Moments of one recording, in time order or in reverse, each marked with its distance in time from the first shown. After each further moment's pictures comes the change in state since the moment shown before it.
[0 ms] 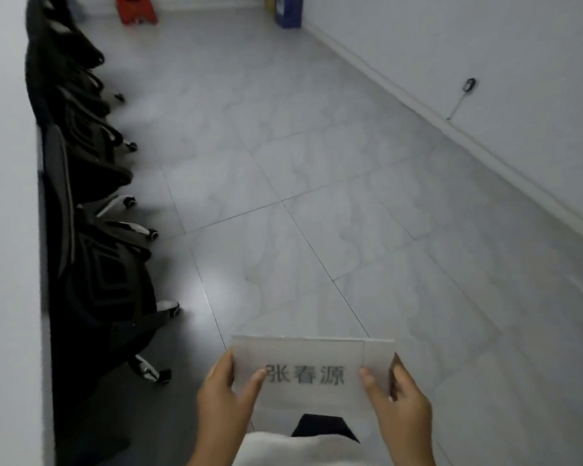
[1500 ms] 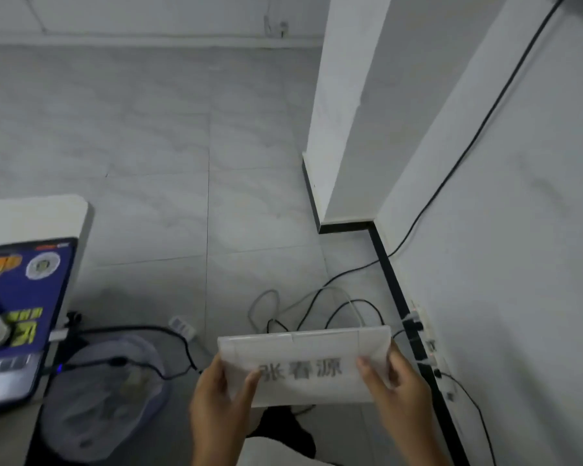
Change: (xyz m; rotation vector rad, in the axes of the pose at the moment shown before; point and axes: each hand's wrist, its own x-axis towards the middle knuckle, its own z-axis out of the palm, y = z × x) left_hand -0.536 -0.360 -0.519 0.356 -1.007 0.265; right_hand -1.030 0.145 0.175 0.234 0.964 0.539
